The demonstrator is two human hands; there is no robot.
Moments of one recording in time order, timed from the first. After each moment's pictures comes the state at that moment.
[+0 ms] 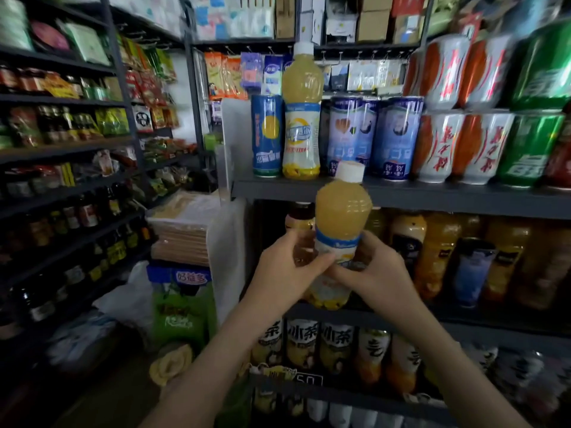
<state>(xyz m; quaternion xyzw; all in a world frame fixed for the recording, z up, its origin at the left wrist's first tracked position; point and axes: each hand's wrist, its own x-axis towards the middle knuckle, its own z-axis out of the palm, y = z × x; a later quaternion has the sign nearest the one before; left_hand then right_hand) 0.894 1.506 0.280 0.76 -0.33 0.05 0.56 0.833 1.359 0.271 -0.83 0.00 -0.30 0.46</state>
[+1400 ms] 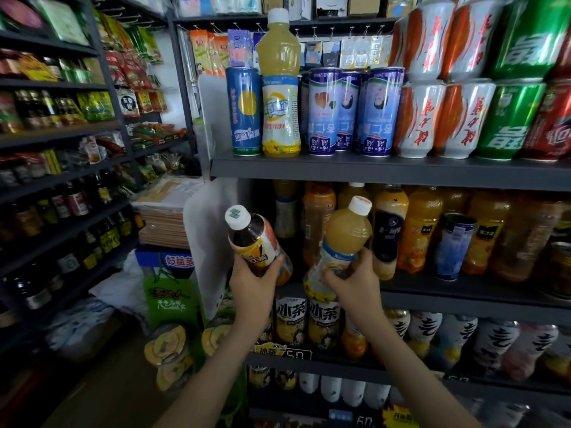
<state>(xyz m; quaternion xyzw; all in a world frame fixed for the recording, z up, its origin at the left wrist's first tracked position) 0.924 1.487 0.174 0.74 -0.11 0.19 0.63 0.857 1.336 0.178 -0.77 0.15 -0.32 0.53</state>
